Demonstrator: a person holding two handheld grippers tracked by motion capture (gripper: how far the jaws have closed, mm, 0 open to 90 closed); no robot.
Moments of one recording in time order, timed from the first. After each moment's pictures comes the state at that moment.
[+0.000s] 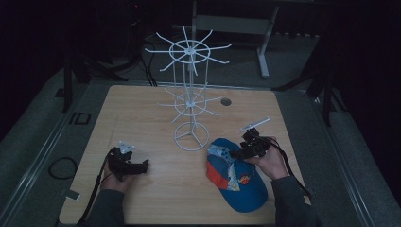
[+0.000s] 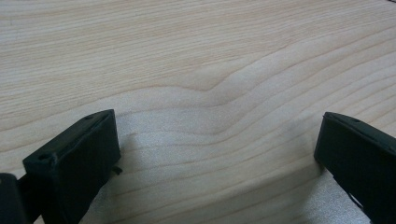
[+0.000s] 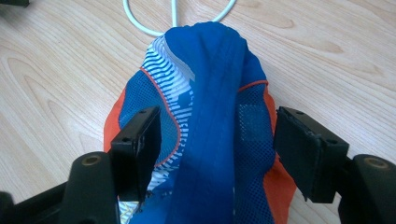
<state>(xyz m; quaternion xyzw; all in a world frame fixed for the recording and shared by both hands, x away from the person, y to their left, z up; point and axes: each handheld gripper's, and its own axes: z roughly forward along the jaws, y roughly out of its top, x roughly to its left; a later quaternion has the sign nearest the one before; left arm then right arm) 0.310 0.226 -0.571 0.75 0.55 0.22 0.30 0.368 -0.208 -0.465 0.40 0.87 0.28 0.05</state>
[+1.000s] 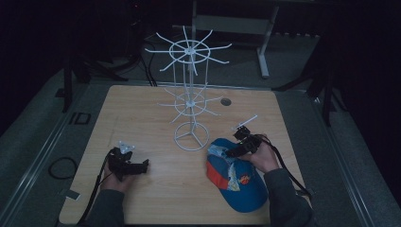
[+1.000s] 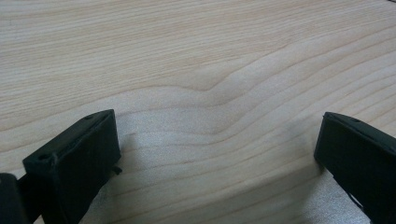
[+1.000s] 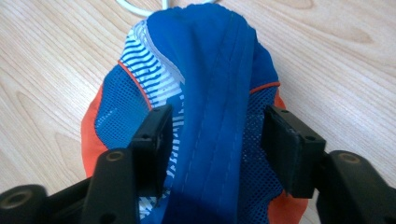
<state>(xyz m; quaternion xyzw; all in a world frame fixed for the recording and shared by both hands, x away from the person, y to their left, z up) 0.309 0.226 -0.571 0.75 0.56 0.22 0.30 0.390 -0.190 -0.485 0.40 0.89 0.22 0.03</state>
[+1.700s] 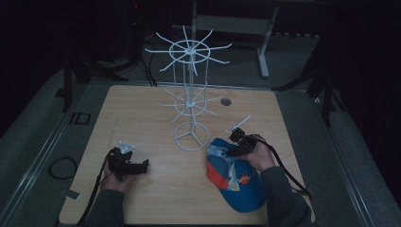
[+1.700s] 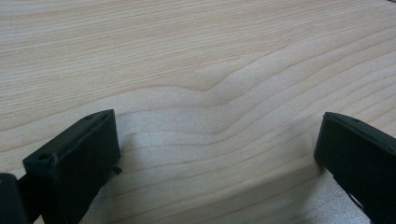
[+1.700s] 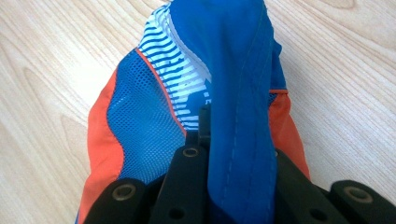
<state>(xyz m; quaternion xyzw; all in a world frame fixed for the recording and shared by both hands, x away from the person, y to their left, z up) 0.309 0.226 -0.571 0.75 0.56 0.22 0.30 0.391 -0.180 -0.489 0.35 0.91 0.21 0.01</state>
